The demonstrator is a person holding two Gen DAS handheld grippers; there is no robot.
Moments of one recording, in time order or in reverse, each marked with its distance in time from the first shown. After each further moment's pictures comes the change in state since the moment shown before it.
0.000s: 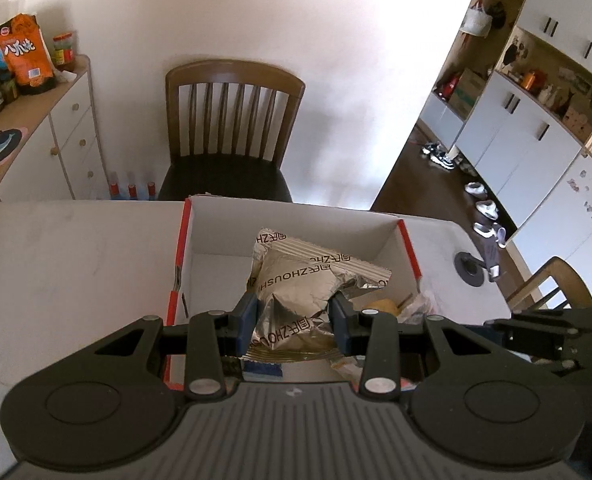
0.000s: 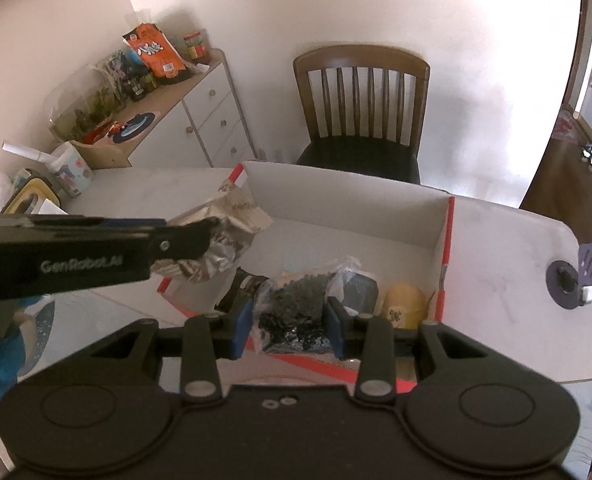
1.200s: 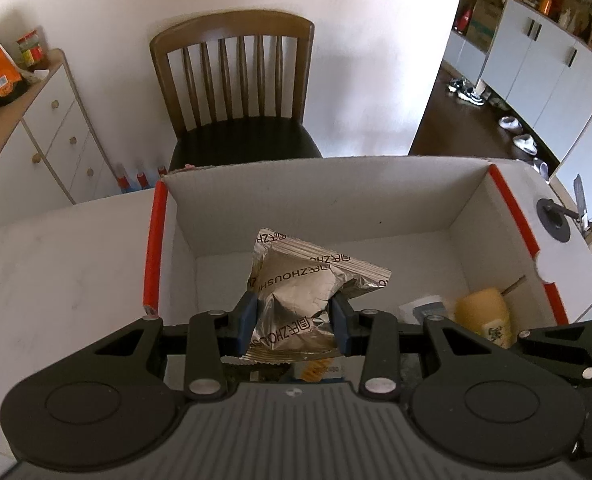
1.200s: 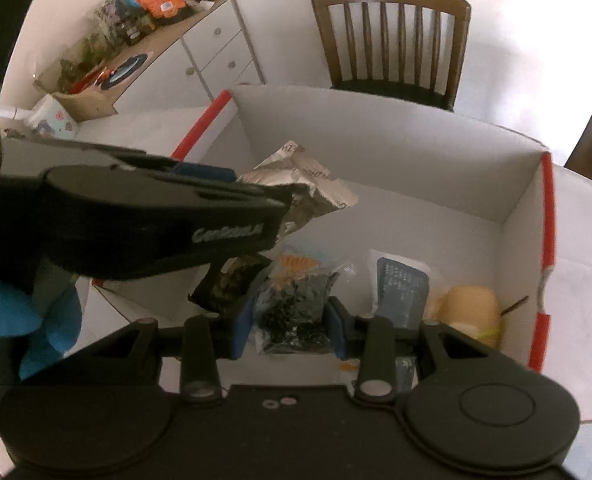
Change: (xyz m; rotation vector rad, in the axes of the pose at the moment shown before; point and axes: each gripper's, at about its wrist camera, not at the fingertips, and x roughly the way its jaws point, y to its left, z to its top) left arm 0.141 0.010 0.005 0.177 0.153 0.108; right arm 0.118 -0.009 0.004 0.039 0.149 0.031
